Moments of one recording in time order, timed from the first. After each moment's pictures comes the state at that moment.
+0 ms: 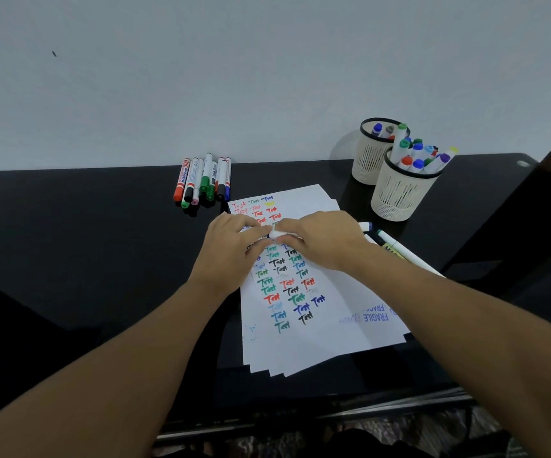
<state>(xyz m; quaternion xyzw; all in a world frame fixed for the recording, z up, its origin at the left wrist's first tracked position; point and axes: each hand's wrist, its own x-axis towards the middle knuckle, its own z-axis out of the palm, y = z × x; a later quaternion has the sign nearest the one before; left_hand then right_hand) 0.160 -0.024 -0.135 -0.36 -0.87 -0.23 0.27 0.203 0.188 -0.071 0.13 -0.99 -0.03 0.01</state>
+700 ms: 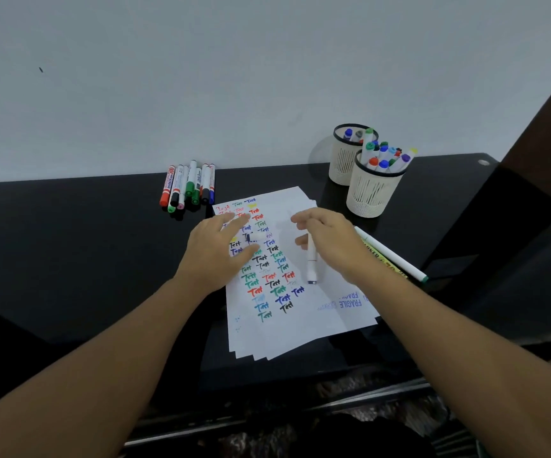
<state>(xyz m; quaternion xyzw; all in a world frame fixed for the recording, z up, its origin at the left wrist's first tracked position) 0.179 -0.027 -0.117 -0.28 -0.92 -0.25 0.12 0.266 0.196 -0.052 -0.13 -0.84 0.53 0.05</state>
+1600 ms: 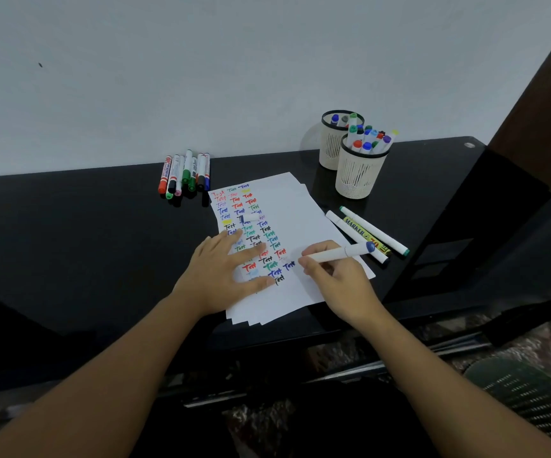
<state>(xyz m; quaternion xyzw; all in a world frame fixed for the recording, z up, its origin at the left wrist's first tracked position) 0.252 -0.039 -0.117 -0.32 -0.94 -0.12 -0.05 0.374 0.188 -0.101 -0.10 -0.82 0.55 0.12</state>
